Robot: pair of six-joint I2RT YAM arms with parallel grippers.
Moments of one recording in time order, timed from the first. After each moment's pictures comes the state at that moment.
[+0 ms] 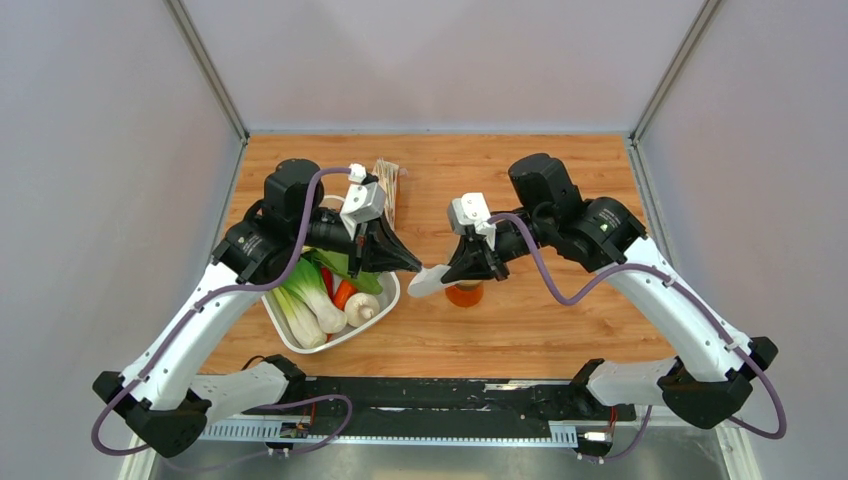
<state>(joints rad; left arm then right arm) -0.61 1.07 1.31 -0.56 1.11 0.16 0.77 1.26 1.57 -0.96 -0.93 -0.60</state>
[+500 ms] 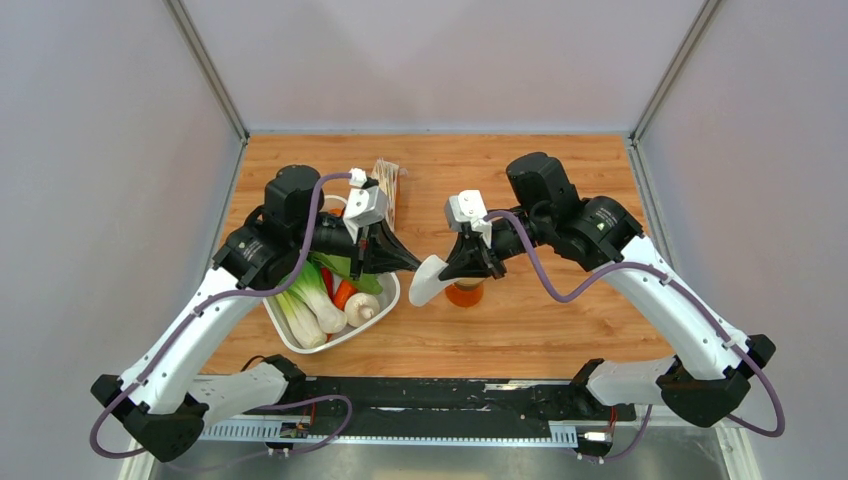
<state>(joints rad) -0.62 1.05 1.26 -0.54 1.04 0.16 0.78 1.27 1.57 -0.93 -0.92 -0.58</state>
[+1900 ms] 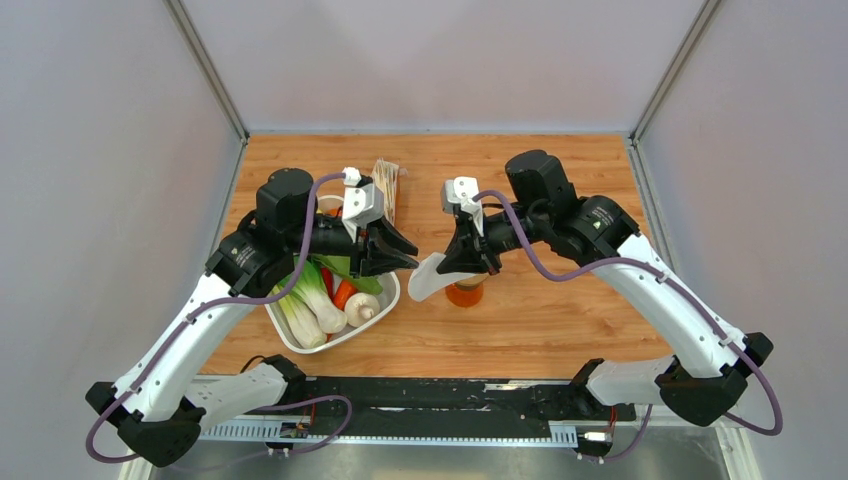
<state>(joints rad) -0.63 1.01 1.26 -0.53 0.92 0.15 0.77 1.28 1.56 -0.88 -0.83 -0.38</state>
